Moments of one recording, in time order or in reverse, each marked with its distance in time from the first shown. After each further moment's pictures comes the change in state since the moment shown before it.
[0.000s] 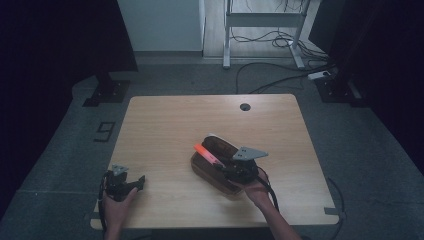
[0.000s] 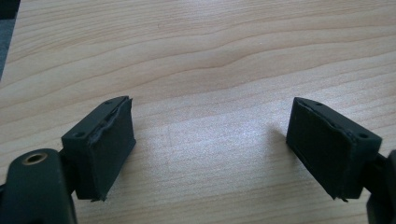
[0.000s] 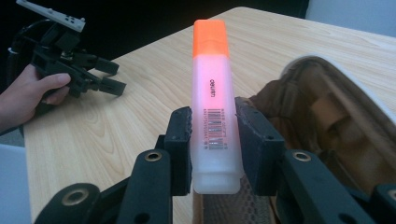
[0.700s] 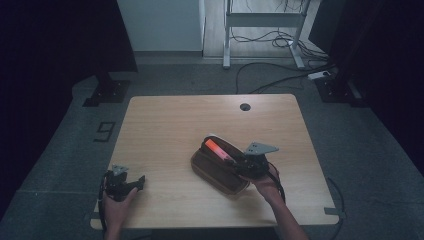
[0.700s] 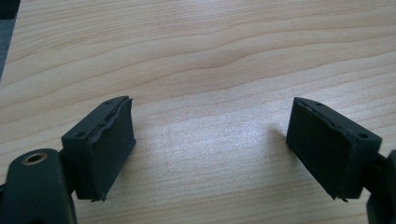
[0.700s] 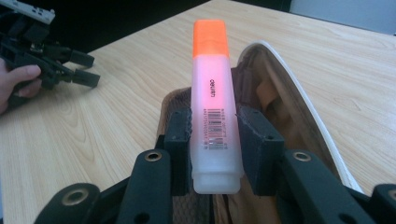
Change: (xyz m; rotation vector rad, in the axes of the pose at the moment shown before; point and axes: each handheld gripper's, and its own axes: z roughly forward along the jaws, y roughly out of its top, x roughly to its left) left arm 0.000 0.000 0.000 -0.001 0.000 -0.001; right arm -0.029 -0.002 -0.017 0.040 -0.040 -0.001
